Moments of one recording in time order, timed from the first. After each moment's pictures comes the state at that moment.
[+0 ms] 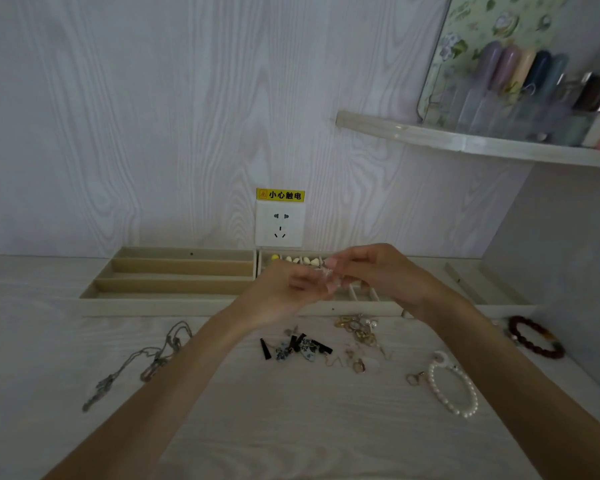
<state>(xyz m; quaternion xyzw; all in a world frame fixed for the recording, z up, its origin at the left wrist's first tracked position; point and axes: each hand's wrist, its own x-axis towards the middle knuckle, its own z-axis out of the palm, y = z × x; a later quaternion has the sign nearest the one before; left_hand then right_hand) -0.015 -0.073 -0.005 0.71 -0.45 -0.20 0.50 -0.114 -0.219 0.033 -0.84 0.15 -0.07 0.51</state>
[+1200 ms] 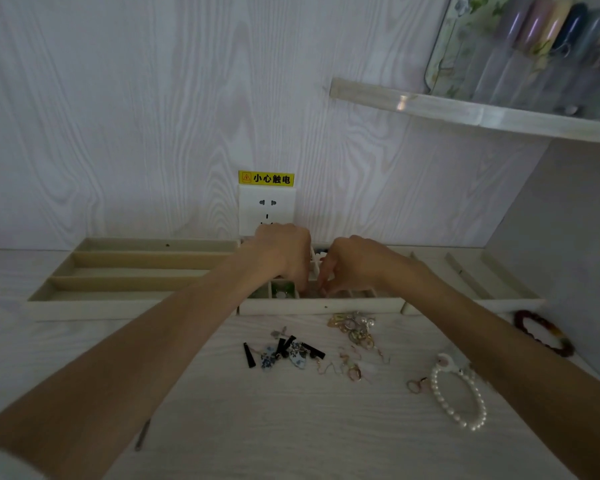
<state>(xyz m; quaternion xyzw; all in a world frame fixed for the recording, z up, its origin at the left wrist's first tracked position) 0.037 -0.148 0.010 0.88 -0.47 -0.04 0.00 -0.050 -0.251 0.010 -0.99 0.12 0.08 0.06</state>
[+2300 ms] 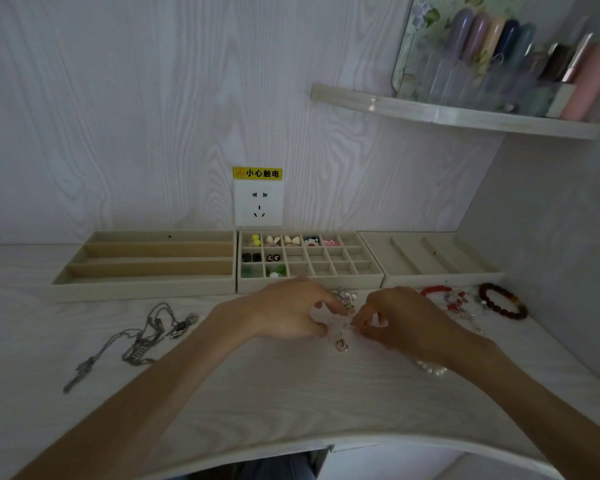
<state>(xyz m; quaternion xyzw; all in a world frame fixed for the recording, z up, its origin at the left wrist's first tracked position) -0.043 -0.087 -0.020 0.75 -0.62 -0.18 0.15 -0.187 -0.220 -0.011 -0.99 0.12 -0.02 0.08</state>
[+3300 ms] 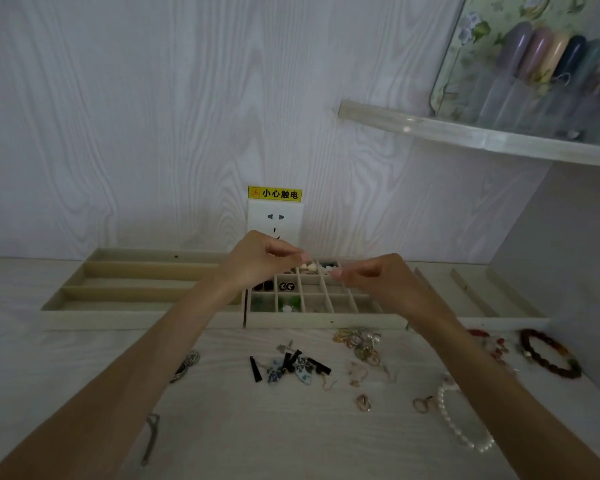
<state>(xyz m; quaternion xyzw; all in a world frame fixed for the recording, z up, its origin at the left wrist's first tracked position) 0.051 -0.098 -0.004 0.75 -0.38 -0.16 0.51 -0.091 -0.249 0.004 -0.85 0.21 -0.15 0.45</state>
